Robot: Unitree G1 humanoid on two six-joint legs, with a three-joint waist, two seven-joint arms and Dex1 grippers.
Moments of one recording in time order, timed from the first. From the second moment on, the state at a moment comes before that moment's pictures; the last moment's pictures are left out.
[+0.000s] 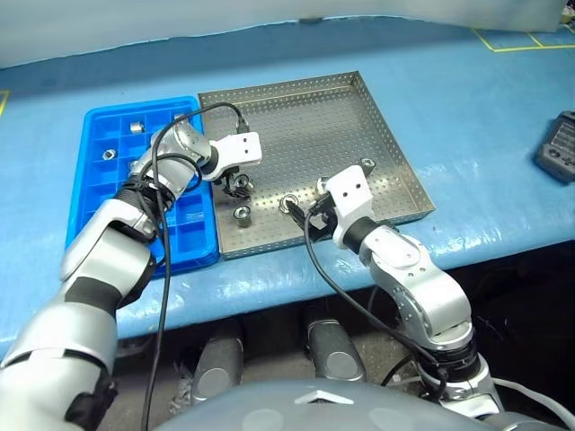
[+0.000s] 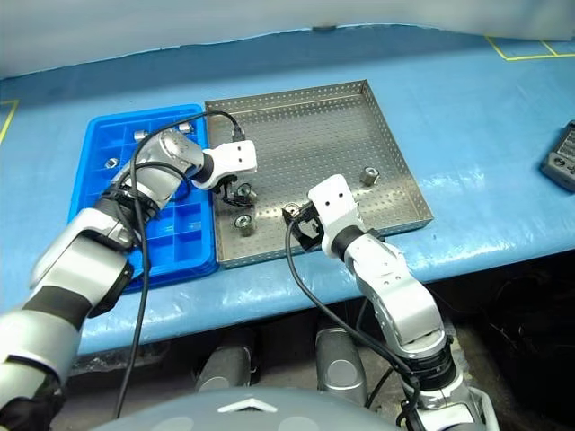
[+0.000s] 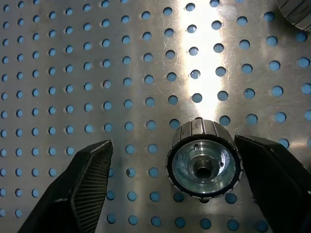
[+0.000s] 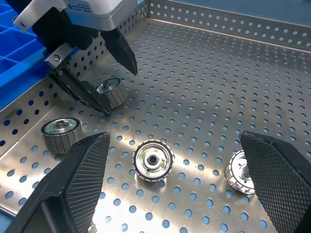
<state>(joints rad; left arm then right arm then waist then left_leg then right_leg) -1.03 0.48 -0.58 0.76 0.20 0.27 -1.09 -0.17 -0.25 0.25 -0.62 0.15 0.88 0.21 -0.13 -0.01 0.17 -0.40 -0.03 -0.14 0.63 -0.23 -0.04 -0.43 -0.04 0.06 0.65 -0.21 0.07</state>
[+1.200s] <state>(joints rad) -0.25 0.24 0.27 -0.21 0.22 0.62 0.02 -0.29 -0.15 0.35 -0.47 0.12 0.79 0.25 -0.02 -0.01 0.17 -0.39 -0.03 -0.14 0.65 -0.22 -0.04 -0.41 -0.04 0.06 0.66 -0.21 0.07</state>
